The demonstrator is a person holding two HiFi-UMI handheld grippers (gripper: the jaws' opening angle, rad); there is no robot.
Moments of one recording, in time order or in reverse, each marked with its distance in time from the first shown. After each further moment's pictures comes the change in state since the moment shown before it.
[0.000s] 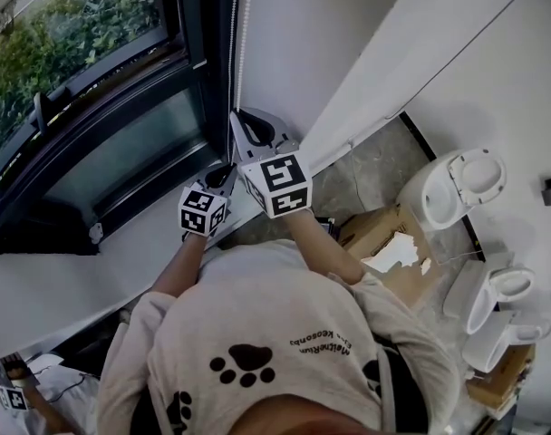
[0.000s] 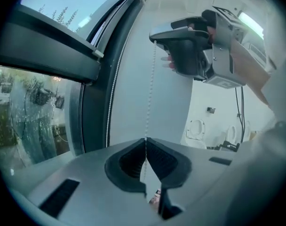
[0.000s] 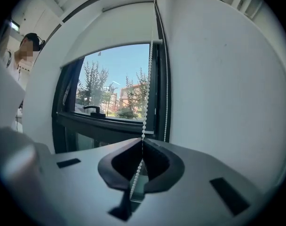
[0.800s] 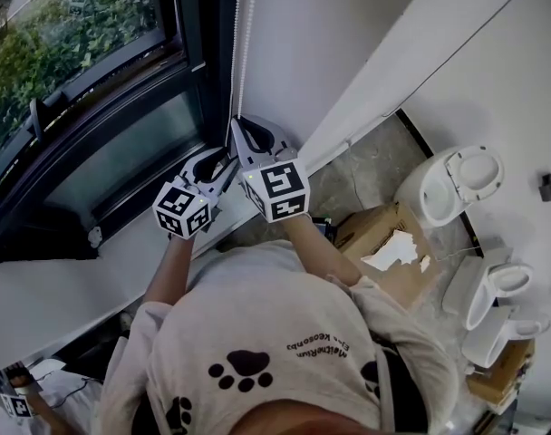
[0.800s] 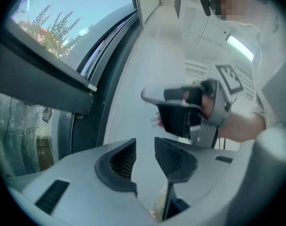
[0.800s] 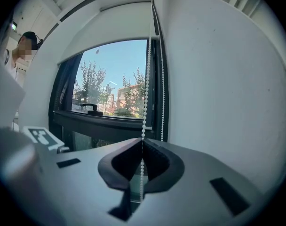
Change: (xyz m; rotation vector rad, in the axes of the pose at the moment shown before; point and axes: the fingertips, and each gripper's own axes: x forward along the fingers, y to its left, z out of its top) left arm -0.034 -0.013 0.089 -0.015 -0.211 -0.147; right arm 0.001 -0.004 -0.019 0.020 -0.006 -0.030
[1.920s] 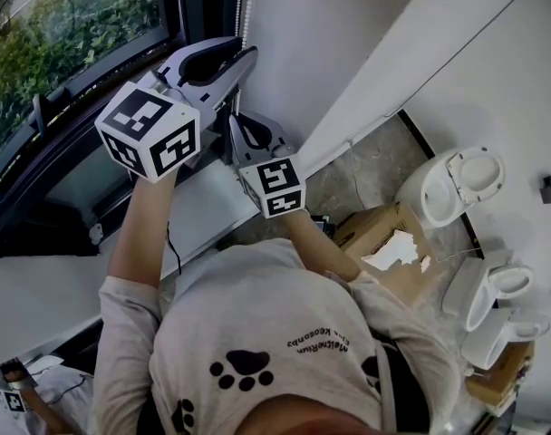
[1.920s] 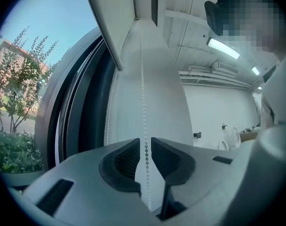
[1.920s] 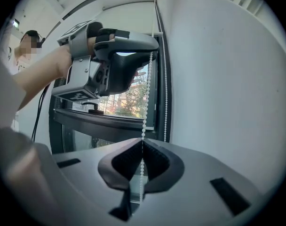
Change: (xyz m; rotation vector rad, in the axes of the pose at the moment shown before) left arm 0.015 -0.035 0.261 0.230 -0.170 -0.086; right arm 0.003 0.005 -0.001 -0.022 0.004 0.002
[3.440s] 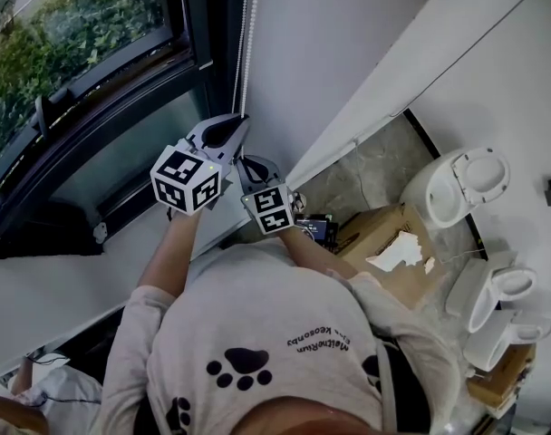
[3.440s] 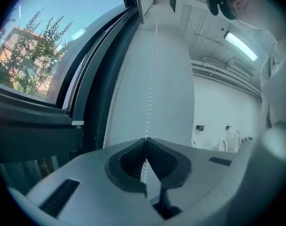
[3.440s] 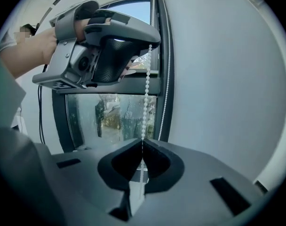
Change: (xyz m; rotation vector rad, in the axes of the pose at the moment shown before) left arm -0.020 -0.005 -0.171 -0.171 0.165 0.072; right arm -0.001 0.025 -0.165 0.023 0.254 0.021
